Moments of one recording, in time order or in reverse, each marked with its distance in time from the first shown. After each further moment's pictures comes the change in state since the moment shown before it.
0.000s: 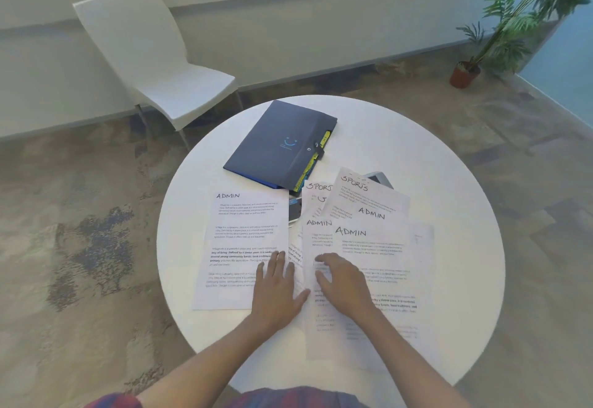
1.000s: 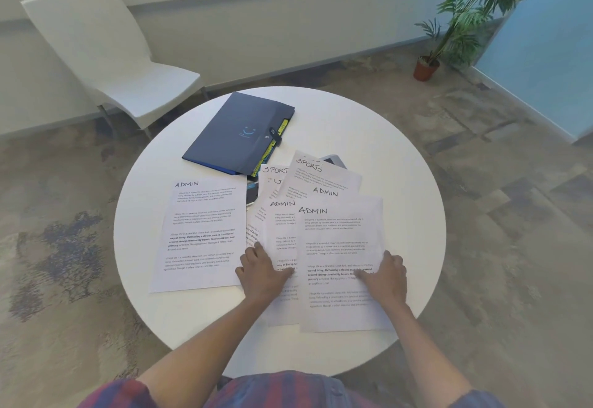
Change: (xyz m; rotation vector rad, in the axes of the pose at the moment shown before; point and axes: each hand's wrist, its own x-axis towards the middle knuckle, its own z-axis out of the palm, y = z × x) left_hand 0.001 0.081 0.017 -0.336 0.058 -0.389; right_hand -0.073 0.154 -0.041 0.056 0.180 0.664
